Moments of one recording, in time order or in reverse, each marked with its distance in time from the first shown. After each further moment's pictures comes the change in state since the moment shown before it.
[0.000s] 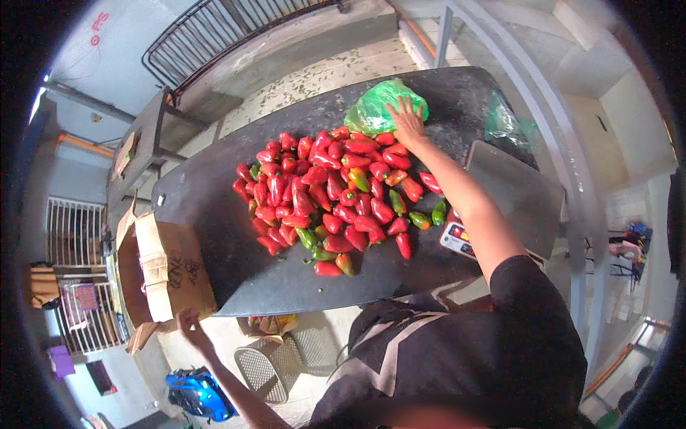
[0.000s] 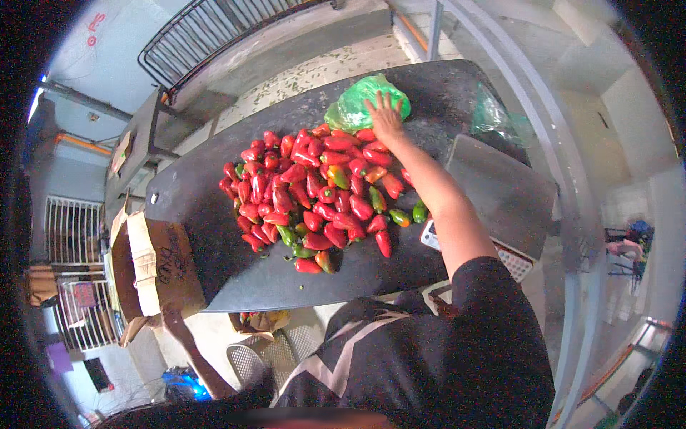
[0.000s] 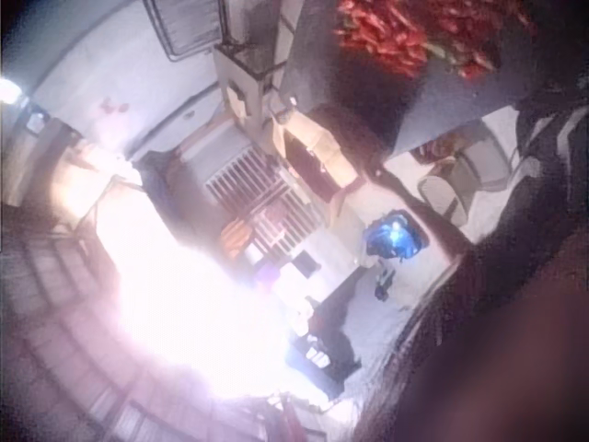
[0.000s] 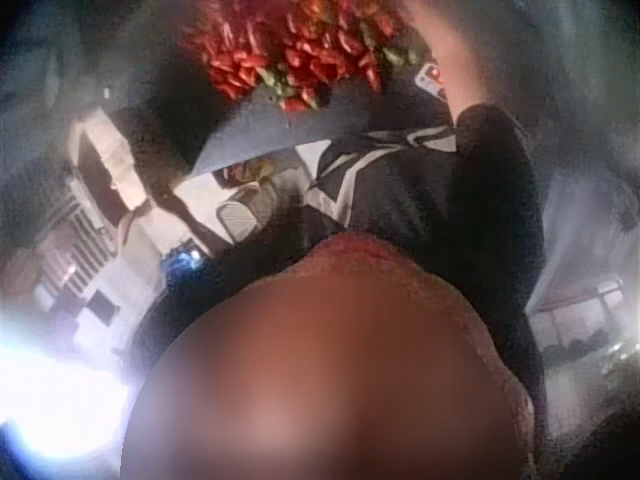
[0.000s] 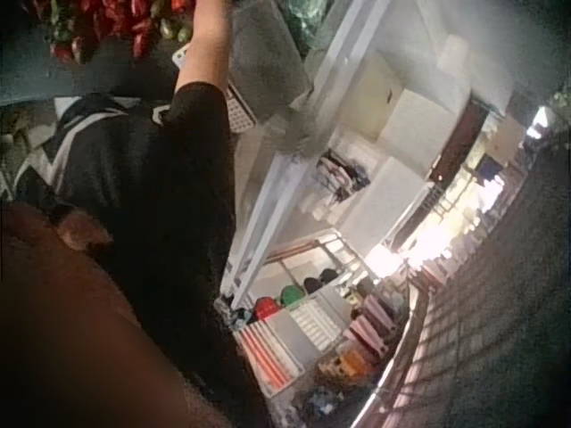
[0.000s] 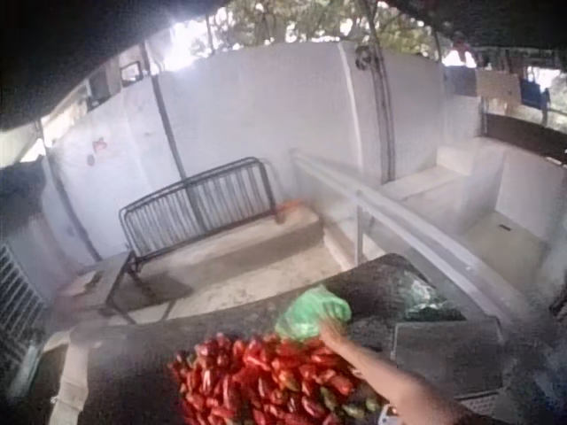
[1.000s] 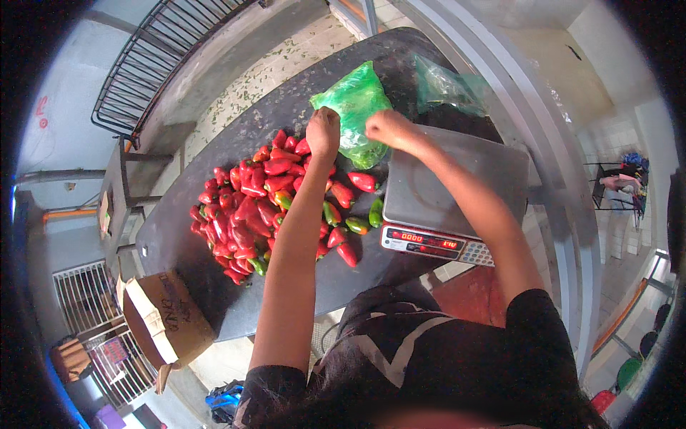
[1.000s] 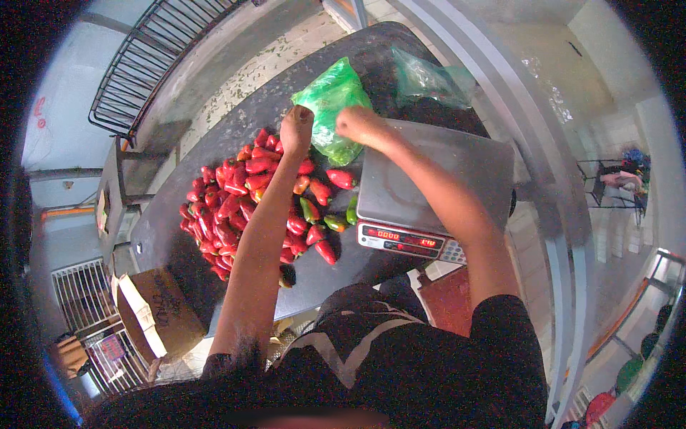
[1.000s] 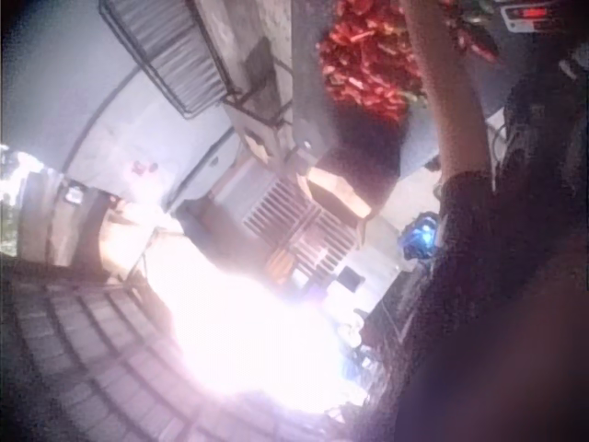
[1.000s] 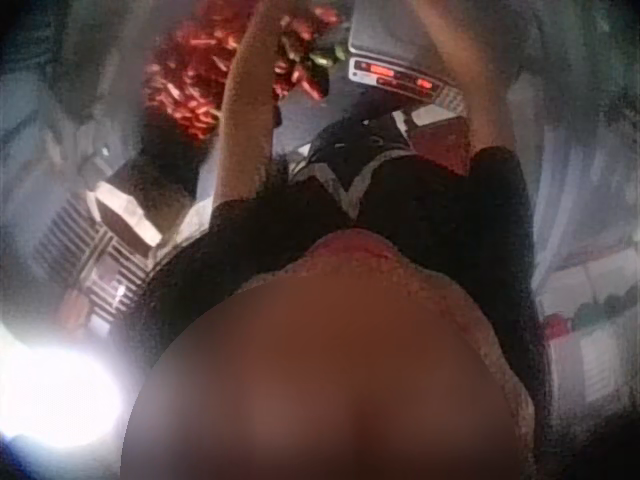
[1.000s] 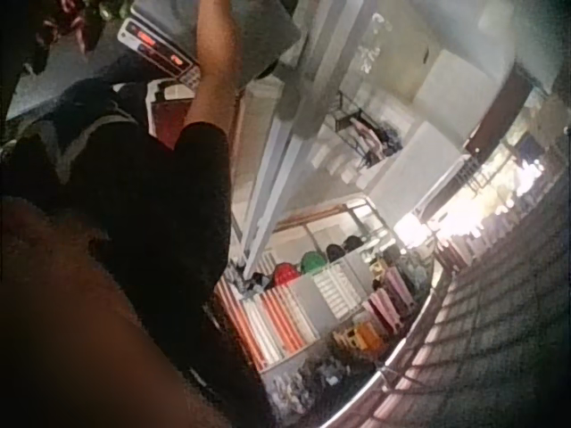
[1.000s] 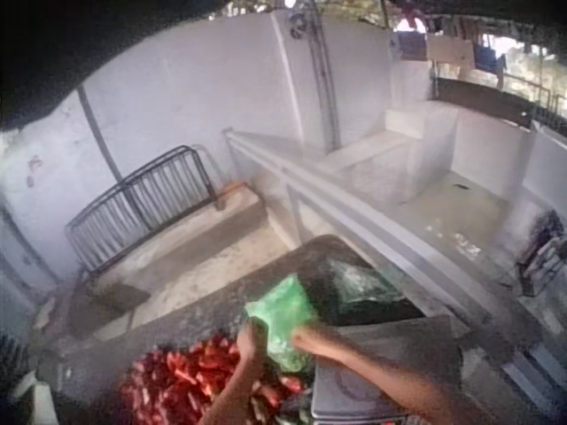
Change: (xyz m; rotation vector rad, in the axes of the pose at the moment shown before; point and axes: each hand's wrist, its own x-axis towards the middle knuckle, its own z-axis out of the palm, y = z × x) left_hand 0.011 0.413 0.605 -0.135 -0.549 0.445; right_hand -0.075 0.167 -0.057 0.673 -0.192 -0.152
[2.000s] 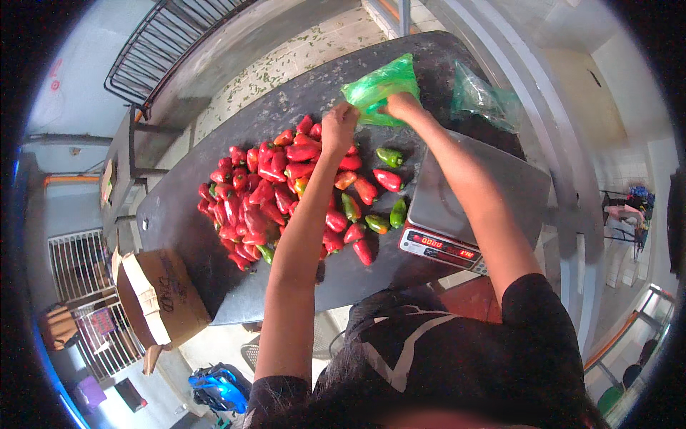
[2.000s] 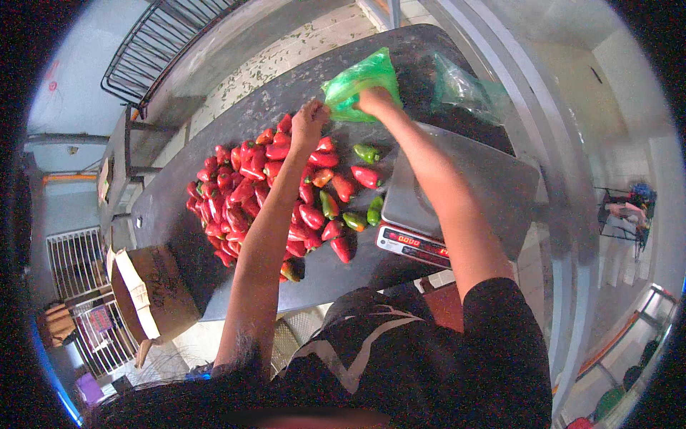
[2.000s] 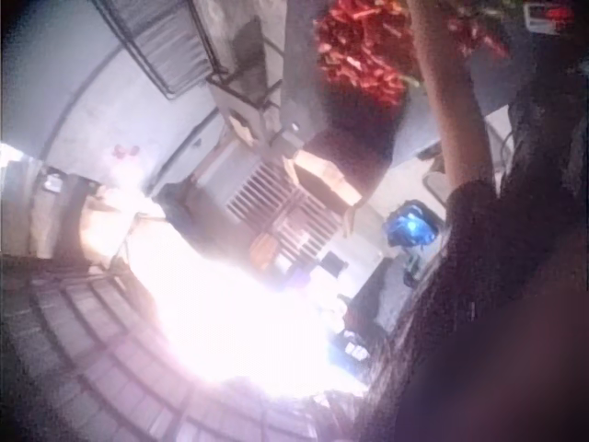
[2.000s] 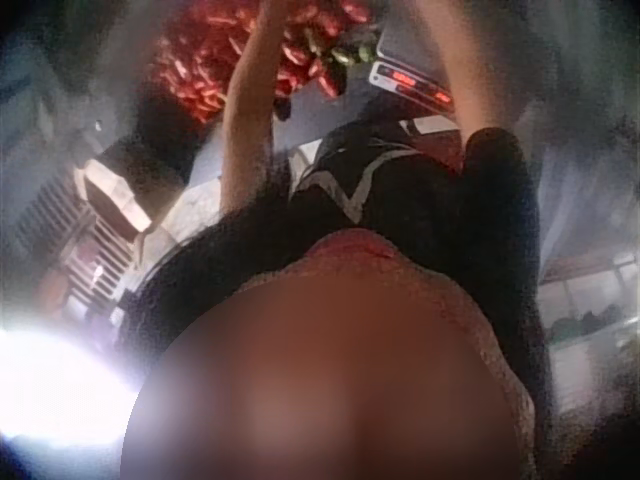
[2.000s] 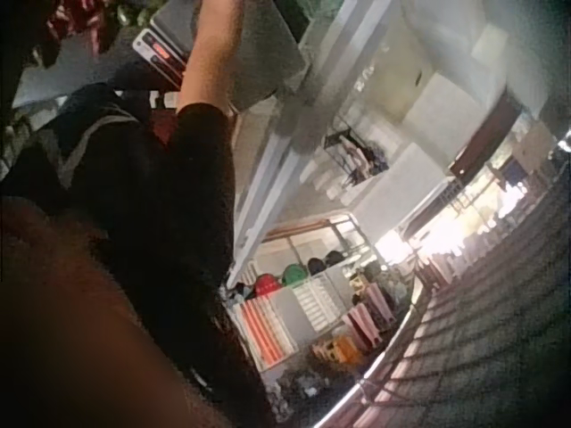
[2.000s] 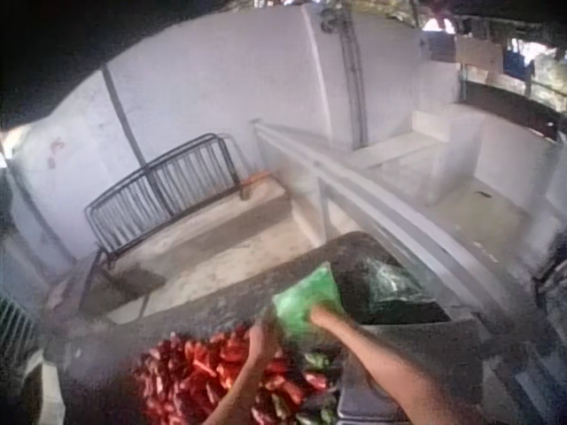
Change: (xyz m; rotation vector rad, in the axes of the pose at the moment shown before) left_hand -0.004 -0.021 -0.047 -0.332 -0.099 -0.047; right_hand 0.103 0.041 0.045 -0.201 -0.055 0.293
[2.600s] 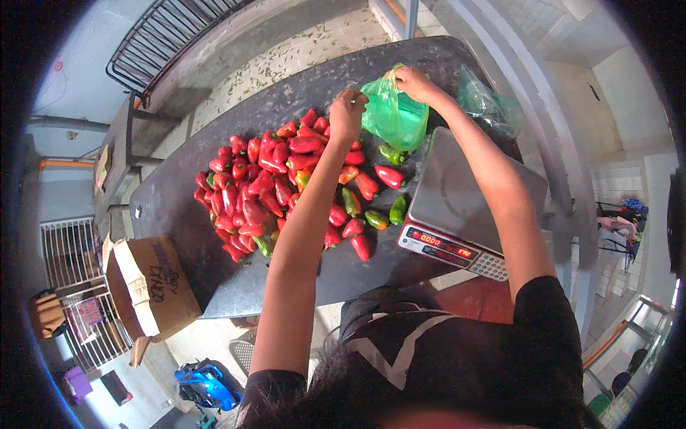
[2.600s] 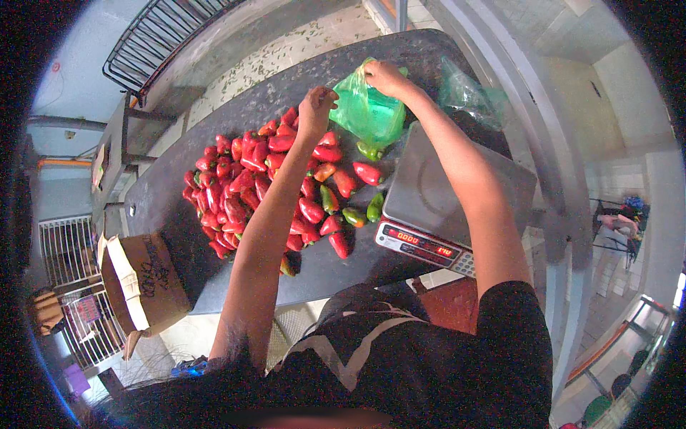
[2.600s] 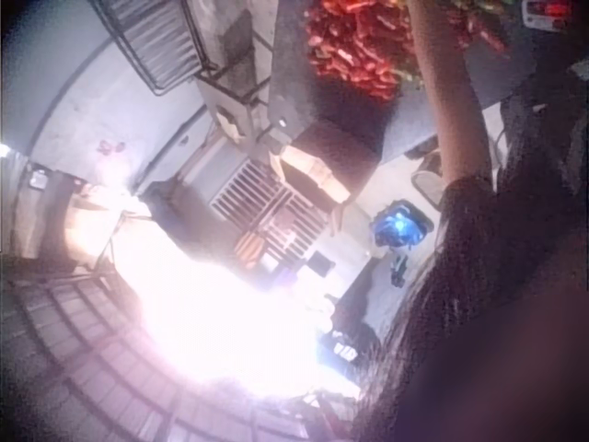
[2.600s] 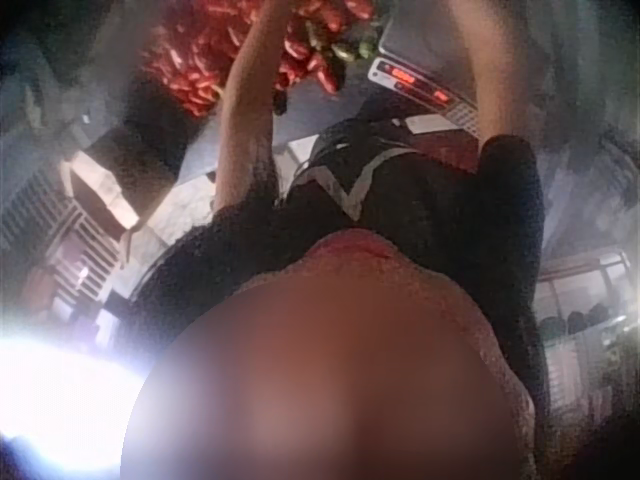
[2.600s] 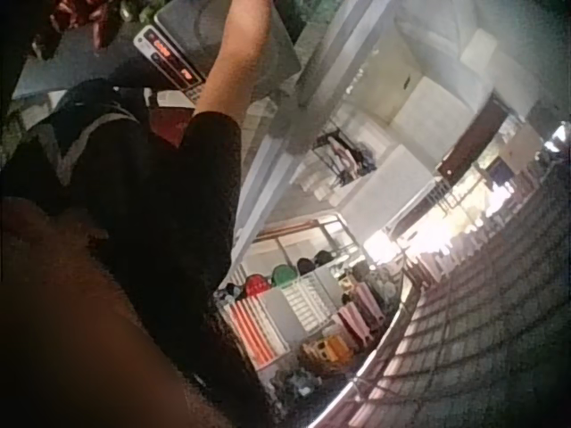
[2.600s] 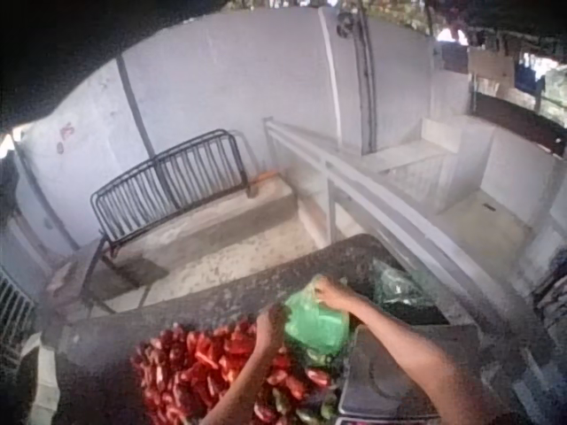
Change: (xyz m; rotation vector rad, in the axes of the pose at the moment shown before) left_hand 0.005 0.020 -0.003 -0.163 0.121 -0.009; right_hand 0.002 -0.001 -0.060 0.136 0.170 -0.403
